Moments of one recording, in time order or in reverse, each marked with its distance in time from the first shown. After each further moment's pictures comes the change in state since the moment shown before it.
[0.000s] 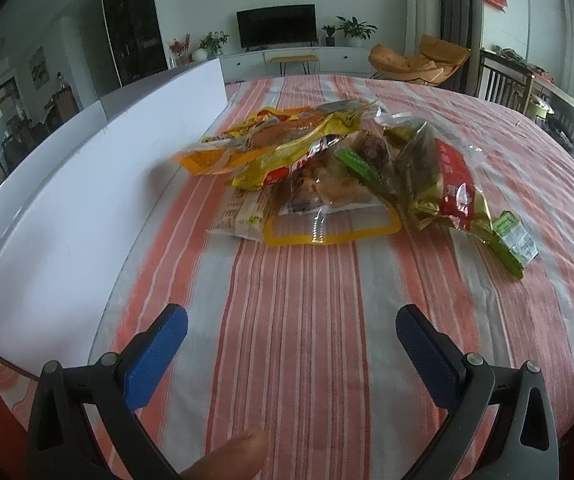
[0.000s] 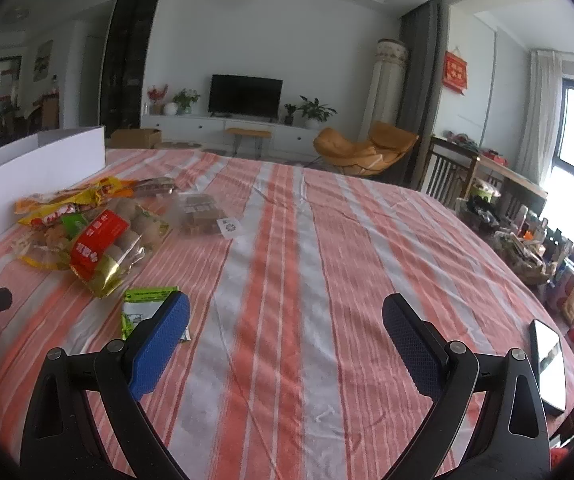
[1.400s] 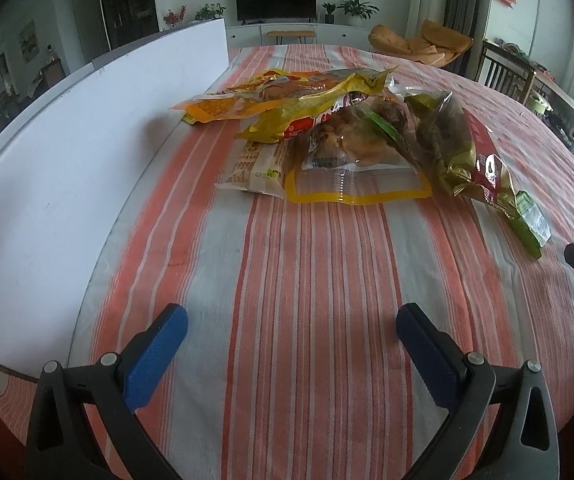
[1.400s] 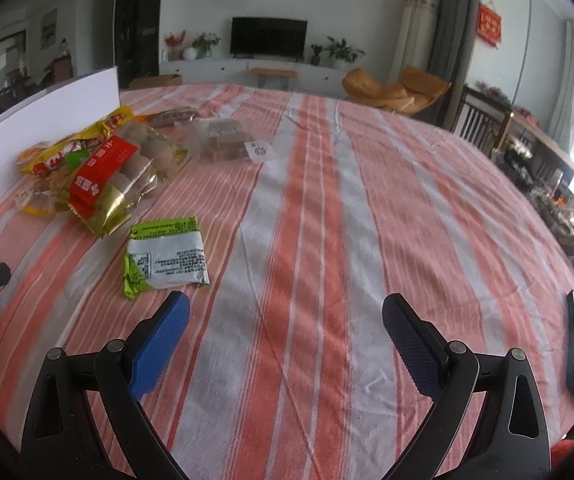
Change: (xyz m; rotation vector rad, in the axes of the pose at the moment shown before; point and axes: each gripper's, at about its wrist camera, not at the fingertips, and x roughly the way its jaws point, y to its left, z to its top) left arm 0.023 0.024 -0.012 -0.030 0.092 -0.061; right arm 0.041 0.010 -0.015 -0.005 0.247 0.116
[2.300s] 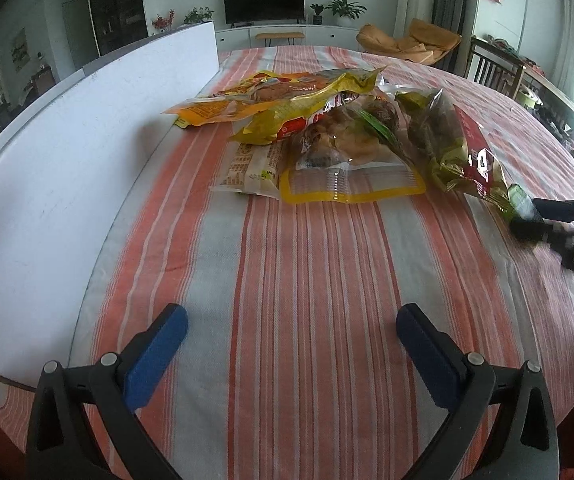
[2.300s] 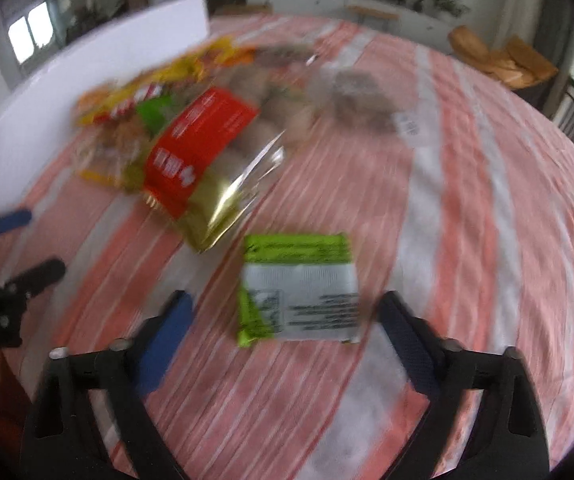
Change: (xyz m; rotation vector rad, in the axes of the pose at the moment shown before) left arm -0.001 0.002 0.001 0.030 -0.006 -0.026; right arm 0.043 0.056 0.039 -0.173 0.234 0.272
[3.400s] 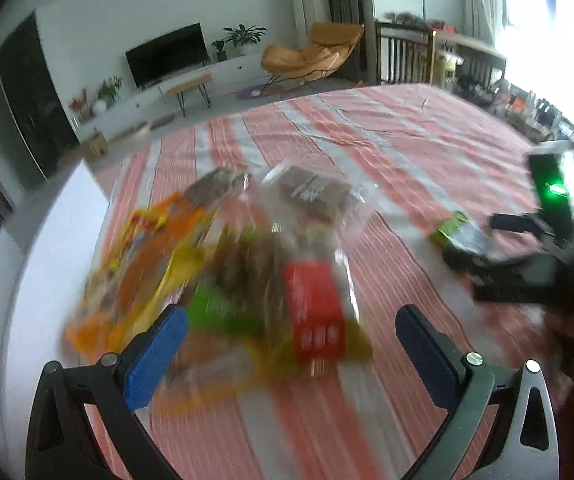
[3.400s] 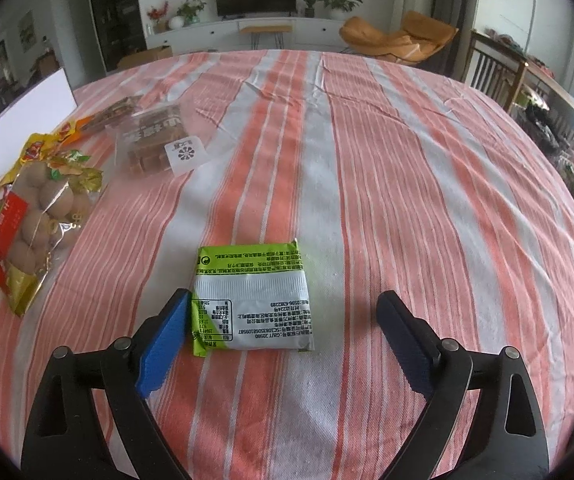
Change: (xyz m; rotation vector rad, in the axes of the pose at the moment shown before) left arm -0.007 -0.126 0.114 0.346 -0.084 -0.086; right arm 0.001 -0.115 -0.003 0.262 -0.080 -0.193
